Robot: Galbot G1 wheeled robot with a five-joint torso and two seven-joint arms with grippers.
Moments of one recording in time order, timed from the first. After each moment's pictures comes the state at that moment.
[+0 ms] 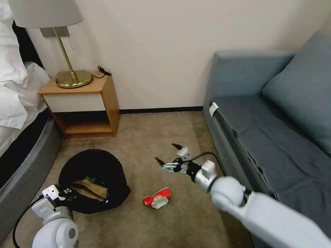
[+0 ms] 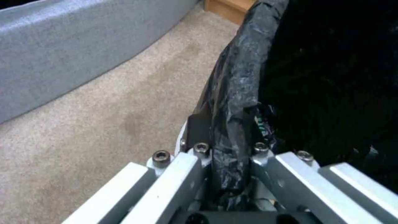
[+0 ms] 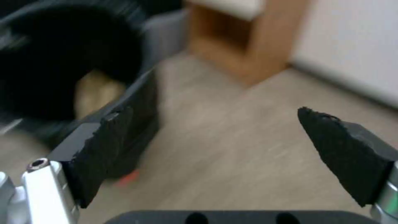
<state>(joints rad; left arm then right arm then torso) 1.53 -1.51 -0.83 -2.10 -0.53 0.49 -0.49 -0.77 0.82 -0.36 1.89 0.62 -0.06 0.07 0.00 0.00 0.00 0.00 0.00</state>
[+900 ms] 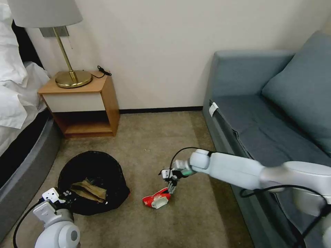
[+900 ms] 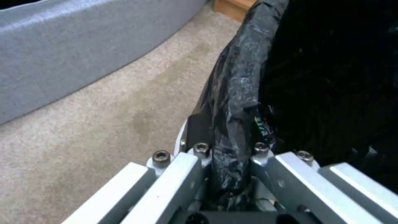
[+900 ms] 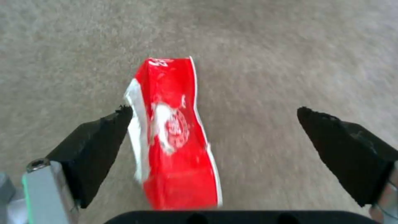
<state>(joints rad) 1.54 -1.53 -0.83 -2.07 -0.49 0.45 -0.47 -0.08 1.22 -1.19 0.97 0.41 0.07 -0.67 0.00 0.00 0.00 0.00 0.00</state>
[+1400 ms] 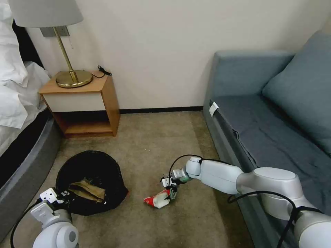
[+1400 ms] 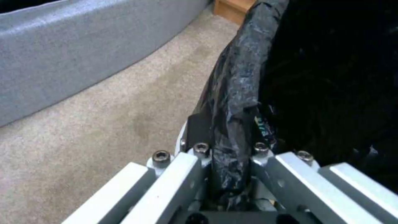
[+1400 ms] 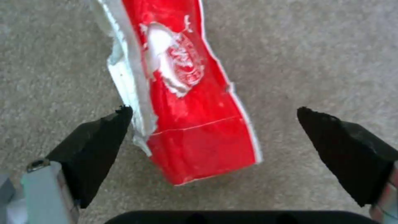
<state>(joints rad) 1.54 -1.53 -0.84 -2.08 -0.50 0.45 -0.47 -0.15 1.32 -1.22 0.70 0.33 0.20 -0.68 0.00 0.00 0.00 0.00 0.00</state>
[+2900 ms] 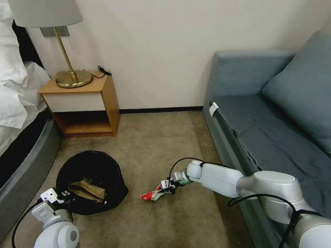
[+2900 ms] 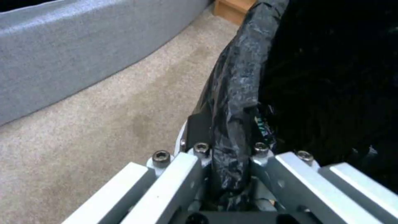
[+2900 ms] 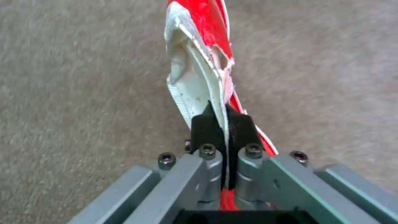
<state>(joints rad) 1.53 -1.54 -0.84 -2.07 -0.49 0.44 -0.47 -0.15 1.29 -1.20 0.75 0.39 0.28 -0.64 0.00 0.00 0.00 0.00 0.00</state>
